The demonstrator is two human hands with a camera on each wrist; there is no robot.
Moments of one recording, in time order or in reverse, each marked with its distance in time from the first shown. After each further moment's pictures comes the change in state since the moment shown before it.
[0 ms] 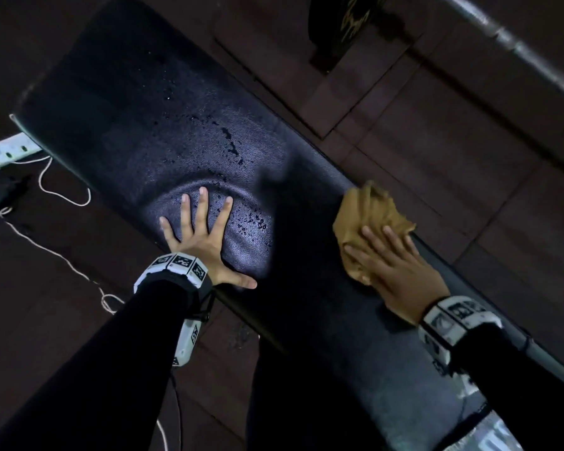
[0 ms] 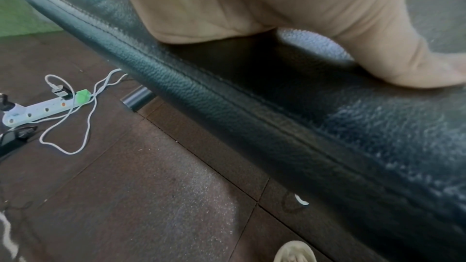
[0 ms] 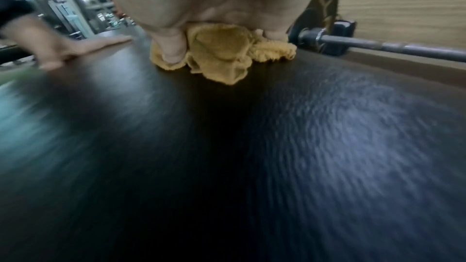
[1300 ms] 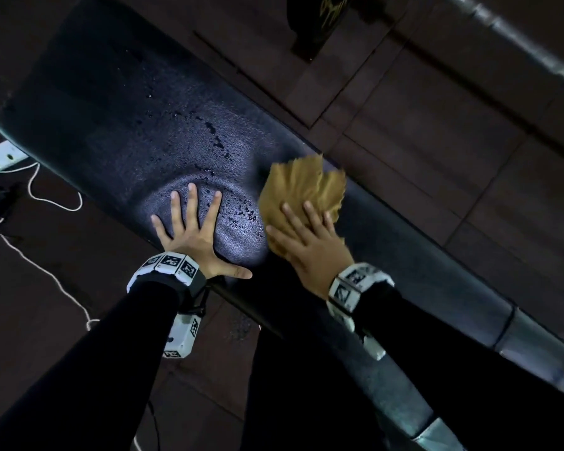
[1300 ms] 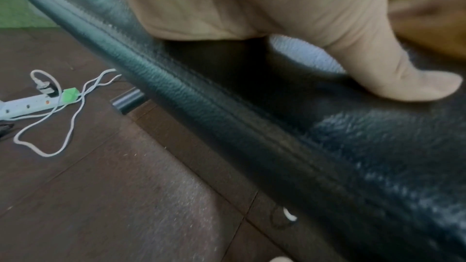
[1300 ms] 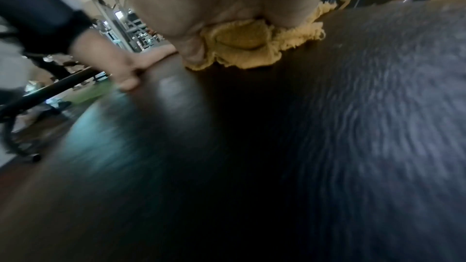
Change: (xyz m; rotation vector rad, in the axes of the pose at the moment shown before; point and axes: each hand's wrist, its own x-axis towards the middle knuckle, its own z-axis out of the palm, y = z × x) left_hand -0.002 -0.001 0.007 -0.012 0.072 0.029; right_hand 0.064 -0.089 0.016 0.033 0.065 -0.025
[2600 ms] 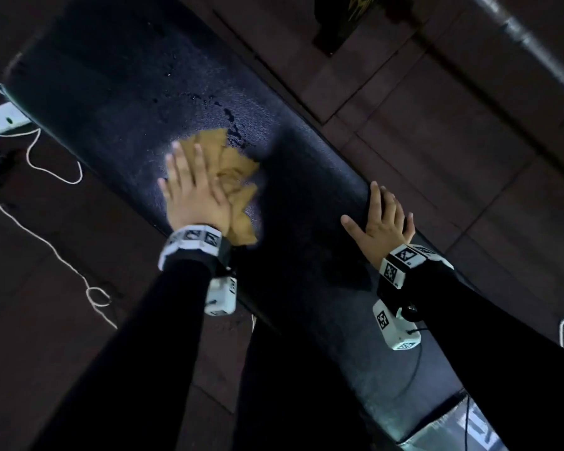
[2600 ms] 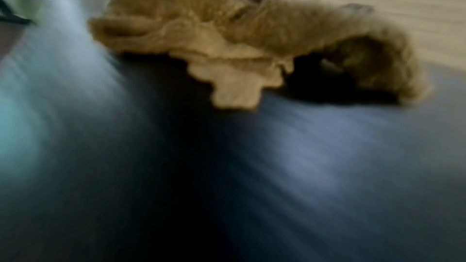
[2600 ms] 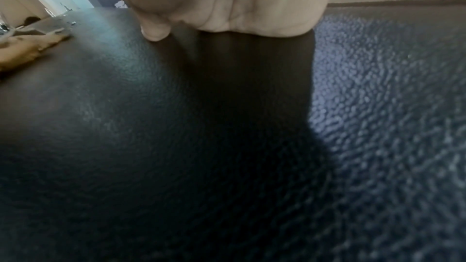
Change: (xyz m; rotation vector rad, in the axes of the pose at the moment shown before) left_hand 0.031 0.012 -0.010 -0.274 0.468 -0.219; right_hand -0.002 0.076 -0.007 0.212 0.053 0.632
